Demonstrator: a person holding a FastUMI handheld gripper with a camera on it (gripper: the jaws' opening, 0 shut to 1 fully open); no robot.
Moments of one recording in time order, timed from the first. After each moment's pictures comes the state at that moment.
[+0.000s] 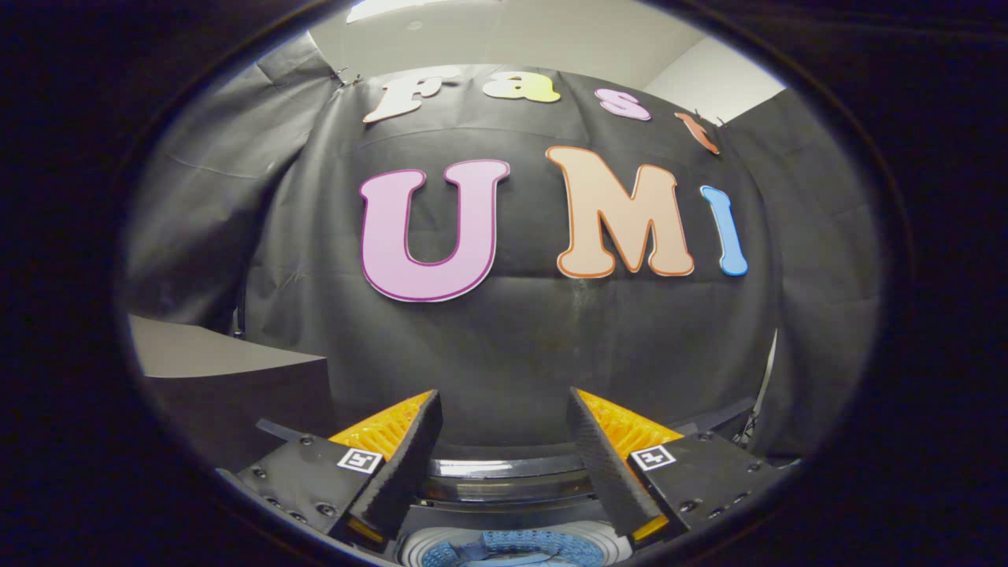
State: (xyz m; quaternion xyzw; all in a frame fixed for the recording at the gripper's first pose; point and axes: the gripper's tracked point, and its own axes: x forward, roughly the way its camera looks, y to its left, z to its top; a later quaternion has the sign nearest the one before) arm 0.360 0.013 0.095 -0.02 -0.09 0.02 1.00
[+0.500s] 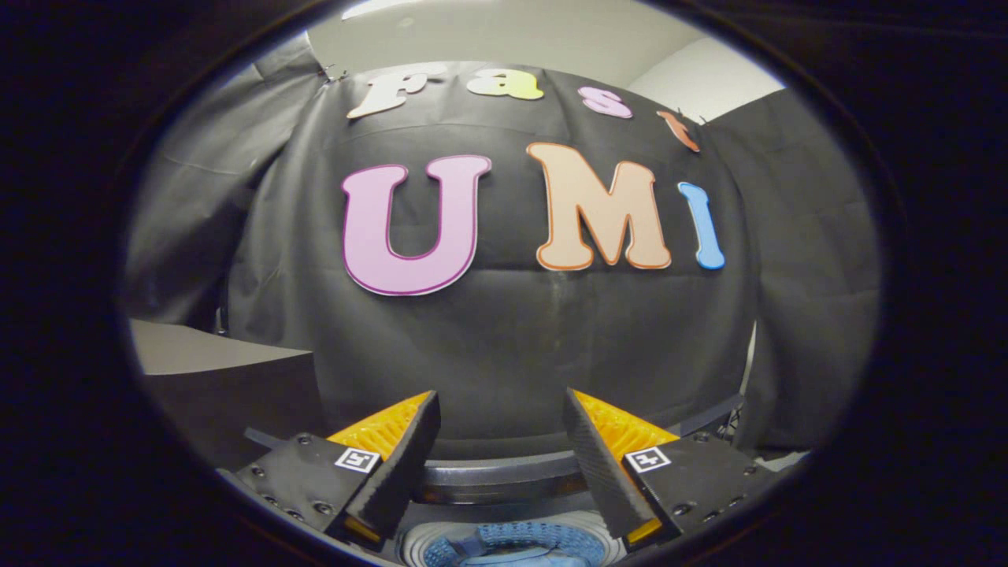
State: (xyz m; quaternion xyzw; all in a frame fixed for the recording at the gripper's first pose) arm 0.351 0.002 0.080 -0.01 -0.07 -0.04 1.00
